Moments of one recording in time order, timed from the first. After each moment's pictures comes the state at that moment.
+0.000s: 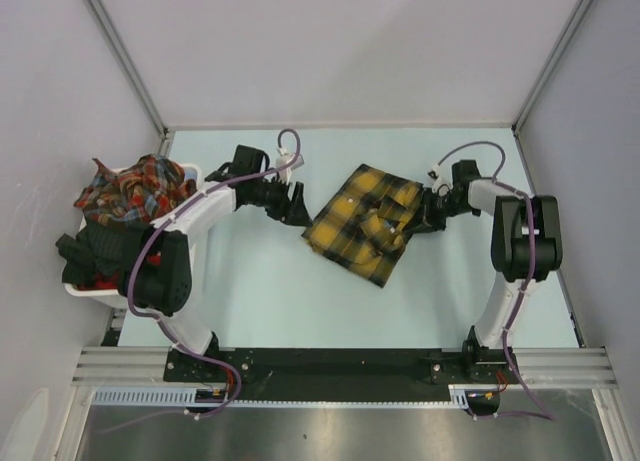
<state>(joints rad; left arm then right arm) -0.29 1.69 1.23 -0.50 0.75 0.08 0.02 1.88 1.08 -0.42 -0.75 0.33</state>
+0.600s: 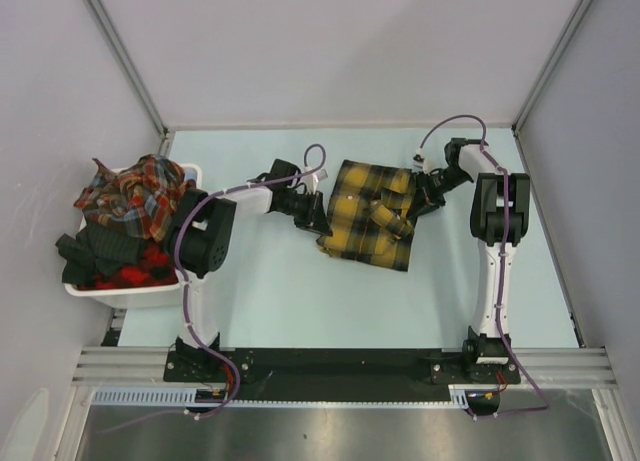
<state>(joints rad) -0.39 2.06 1.32 -0.29 0.82 -0.20 -0.01 2.42 1.94 -1.14 -0.75 -0.29</state>
